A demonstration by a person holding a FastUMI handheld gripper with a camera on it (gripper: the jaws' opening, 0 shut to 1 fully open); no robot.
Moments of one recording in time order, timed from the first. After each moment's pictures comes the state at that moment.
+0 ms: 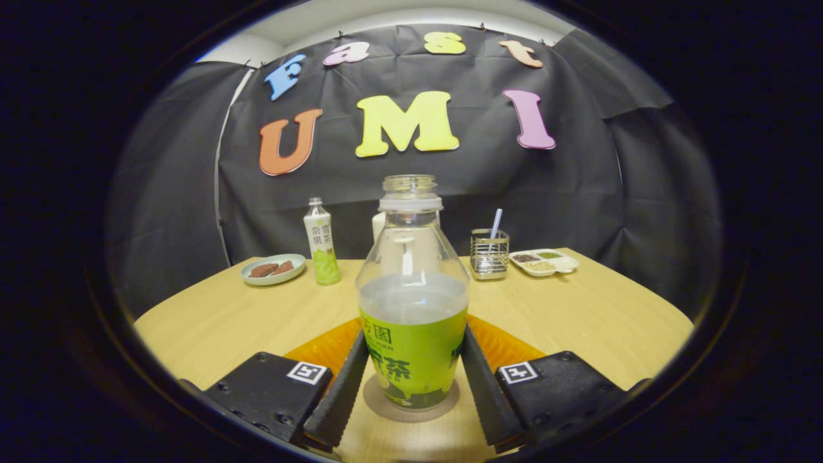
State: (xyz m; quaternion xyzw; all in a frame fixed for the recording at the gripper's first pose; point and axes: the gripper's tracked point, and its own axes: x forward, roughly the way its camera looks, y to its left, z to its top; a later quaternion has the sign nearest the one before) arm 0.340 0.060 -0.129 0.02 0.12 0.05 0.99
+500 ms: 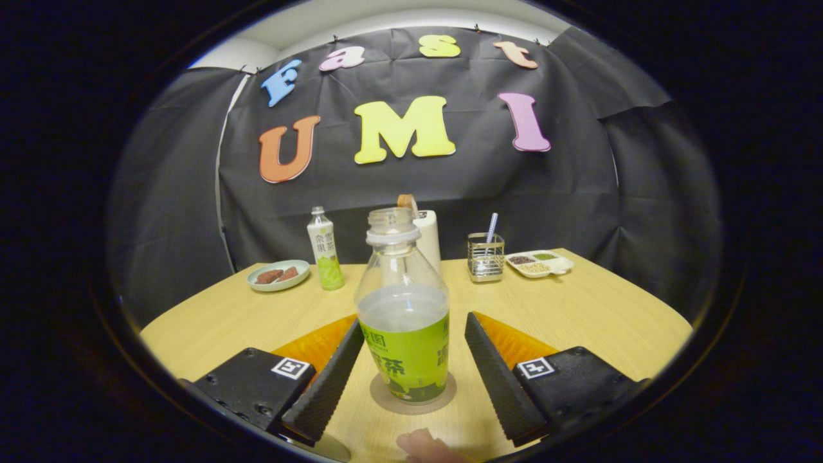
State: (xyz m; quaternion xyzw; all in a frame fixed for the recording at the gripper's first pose) arm 0.311 0.055 -0.105 0.03 0.11 0.06 0.99
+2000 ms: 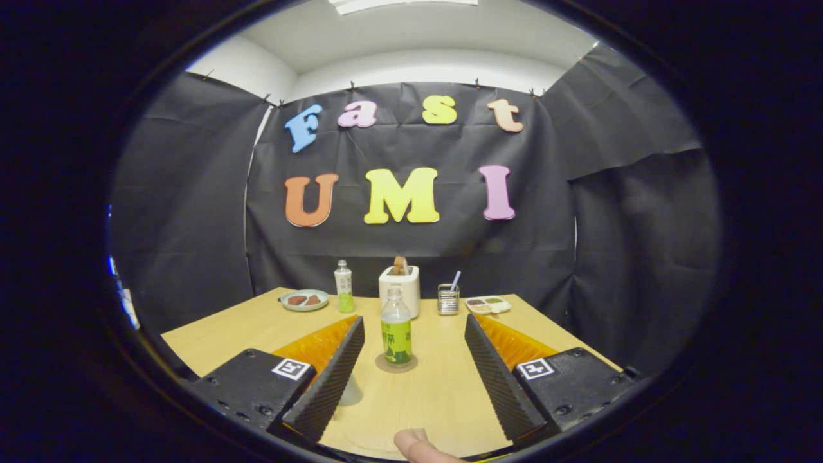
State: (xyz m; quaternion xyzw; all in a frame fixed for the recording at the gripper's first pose) arm 0.065 0.005 0.002 0.01 0.03 0.02 1.00
